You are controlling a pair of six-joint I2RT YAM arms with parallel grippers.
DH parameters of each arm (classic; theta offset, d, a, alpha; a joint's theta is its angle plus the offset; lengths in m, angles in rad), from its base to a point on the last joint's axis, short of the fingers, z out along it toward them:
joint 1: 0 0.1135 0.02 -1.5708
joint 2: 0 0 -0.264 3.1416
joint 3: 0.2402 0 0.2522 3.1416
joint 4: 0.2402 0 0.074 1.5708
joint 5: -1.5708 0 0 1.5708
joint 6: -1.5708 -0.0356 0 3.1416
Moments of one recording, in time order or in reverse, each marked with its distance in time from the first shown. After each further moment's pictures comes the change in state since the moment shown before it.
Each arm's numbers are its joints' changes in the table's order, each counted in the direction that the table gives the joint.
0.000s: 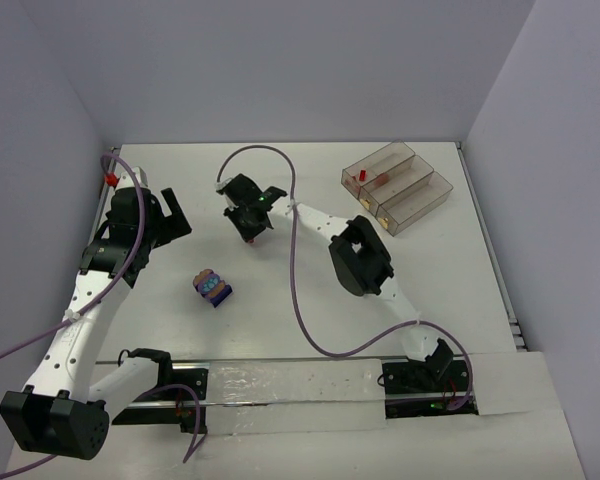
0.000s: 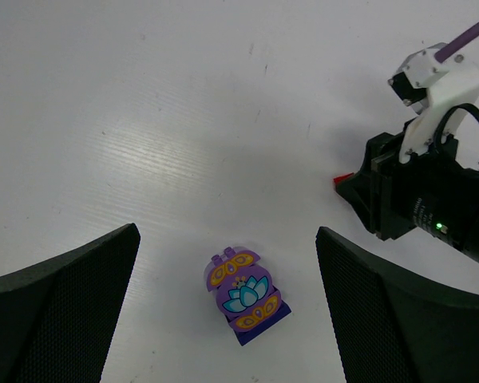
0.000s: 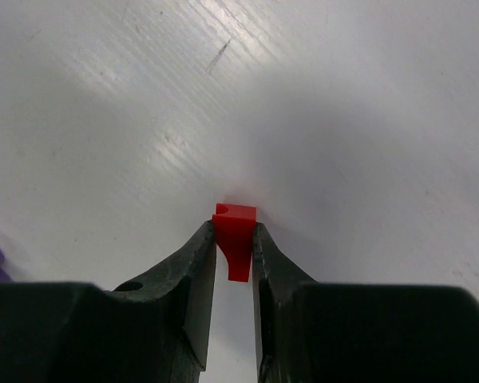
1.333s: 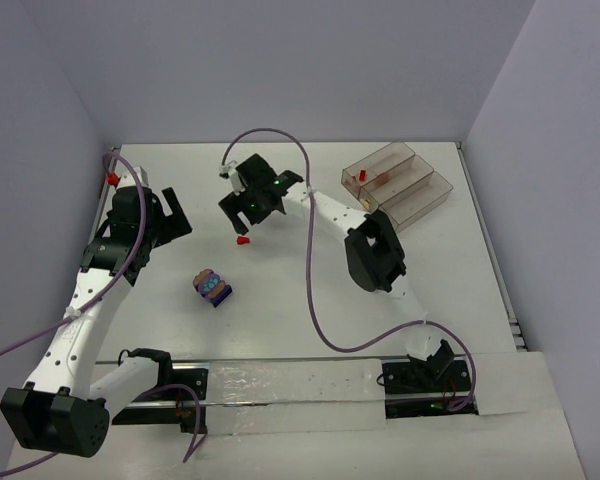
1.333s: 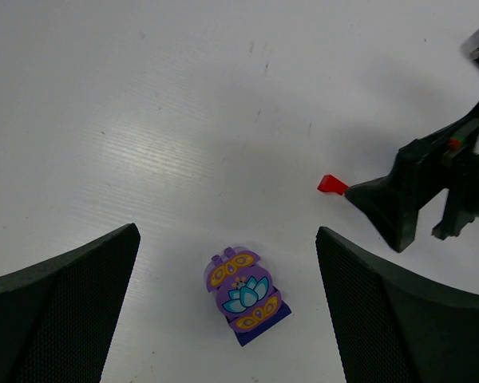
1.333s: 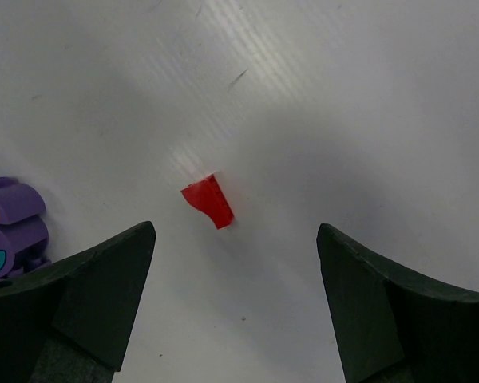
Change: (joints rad) left arm 0.000 0.013 0.004 0.000 0.000 0.000; right arm -0.066 -0.101 -0.026 -0.013 0.174 0.116
